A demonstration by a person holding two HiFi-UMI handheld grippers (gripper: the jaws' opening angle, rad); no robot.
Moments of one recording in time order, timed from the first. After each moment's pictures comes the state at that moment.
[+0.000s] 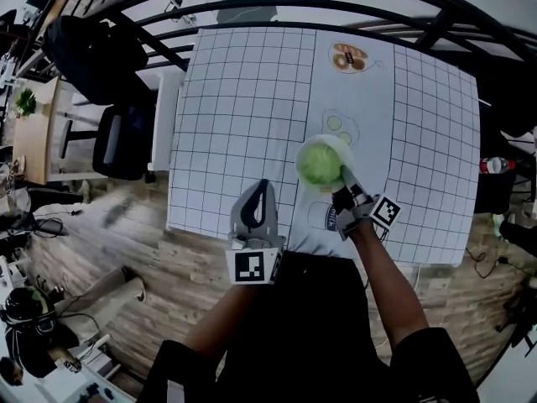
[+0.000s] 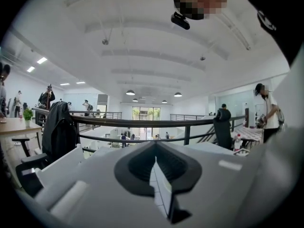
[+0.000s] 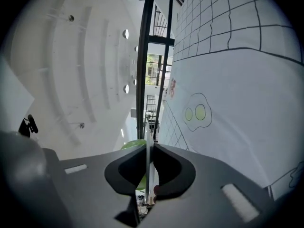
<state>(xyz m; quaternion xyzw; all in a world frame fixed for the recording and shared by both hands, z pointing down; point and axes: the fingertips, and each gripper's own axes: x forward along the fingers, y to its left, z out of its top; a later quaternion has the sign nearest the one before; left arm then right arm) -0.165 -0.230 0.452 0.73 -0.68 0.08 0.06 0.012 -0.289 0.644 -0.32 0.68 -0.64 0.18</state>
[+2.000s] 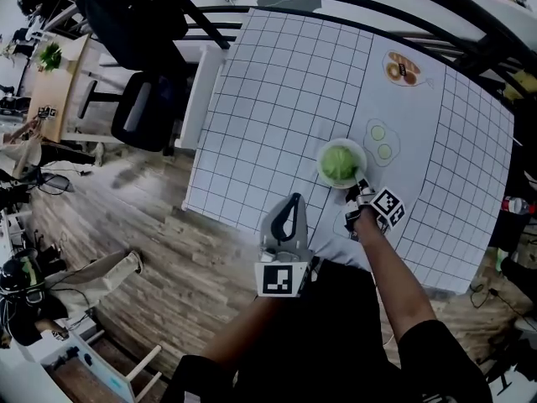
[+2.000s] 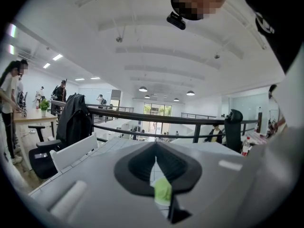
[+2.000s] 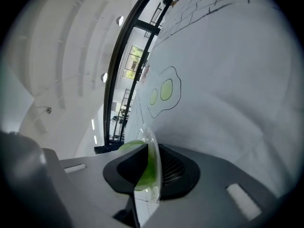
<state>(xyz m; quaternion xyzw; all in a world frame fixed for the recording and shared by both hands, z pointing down) -0.190 -0.197 0.481 0.68 -0.72 0.06 0.12 -0.052 -0.303 0.758 -0.40 0.63 -0.66 0.07</state>
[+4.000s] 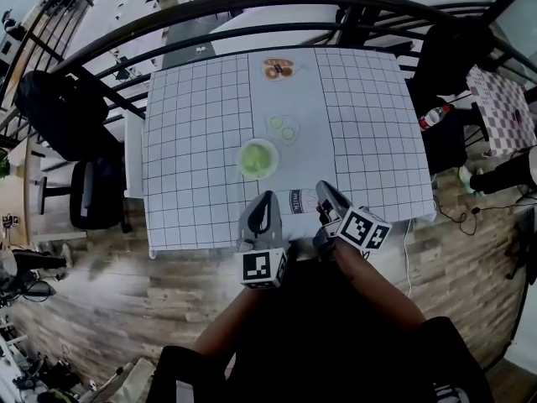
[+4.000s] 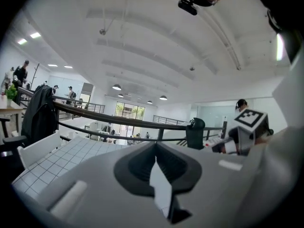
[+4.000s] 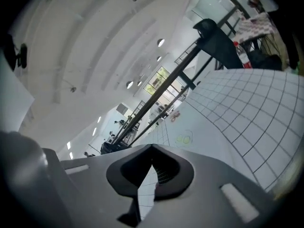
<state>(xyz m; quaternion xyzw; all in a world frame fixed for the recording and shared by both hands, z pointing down) -0.064 -0.145 0.433 0.80 -0.58 0.02 0.11 0.068 -0.164 0.495 -0.50 0.73 -0.47 0.05</state>
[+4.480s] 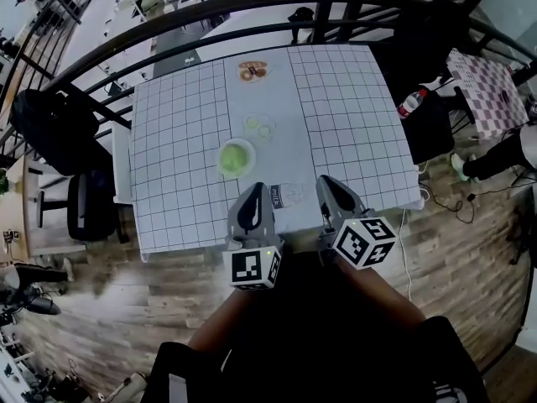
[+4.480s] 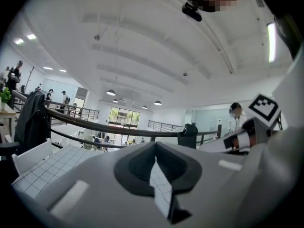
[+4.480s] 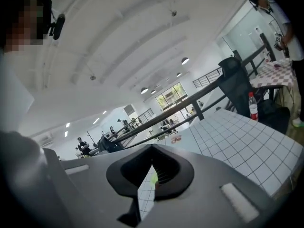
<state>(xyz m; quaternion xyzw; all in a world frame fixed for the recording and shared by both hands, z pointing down) -0.003 -0.126 0.372 0.82 -0.56 0.00 0.08 0.129 -0.125 0.399 -0.54 0.79 -0.31 0.02</state>
